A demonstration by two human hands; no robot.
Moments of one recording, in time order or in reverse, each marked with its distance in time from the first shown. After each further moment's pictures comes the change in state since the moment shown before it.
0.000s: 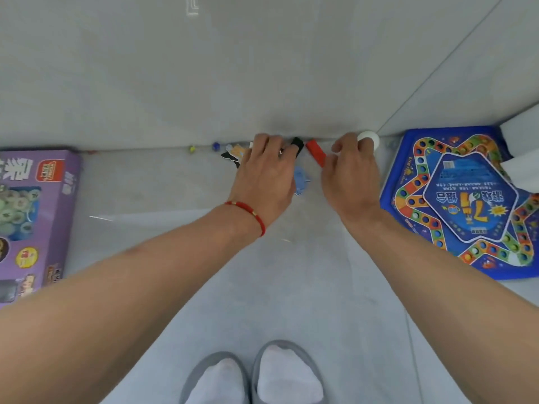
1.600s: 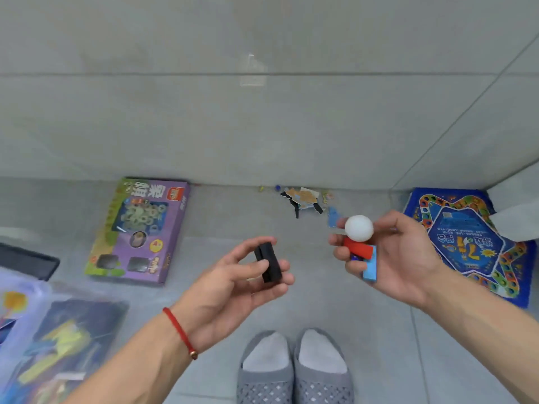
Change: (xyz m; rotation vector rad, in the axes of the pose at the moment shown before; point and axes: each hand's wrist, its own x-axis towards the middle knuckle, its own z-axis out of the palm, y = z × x) left_hand -0.182 0.011 -0.202 -2.008 -0.218 -0.995; right_hand -0.093 -0.084 -0.174 1.499 -0.956 0.819
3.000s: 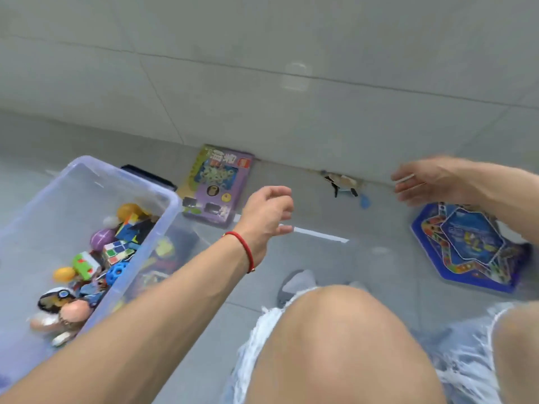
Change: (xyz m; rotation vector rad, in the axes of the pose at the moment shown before) left_hand -0.108 0.013 0.001 0.353 0.420 0.359; right_hand -0.043 -0.053 0.086 -1.210 0.488 -0.018
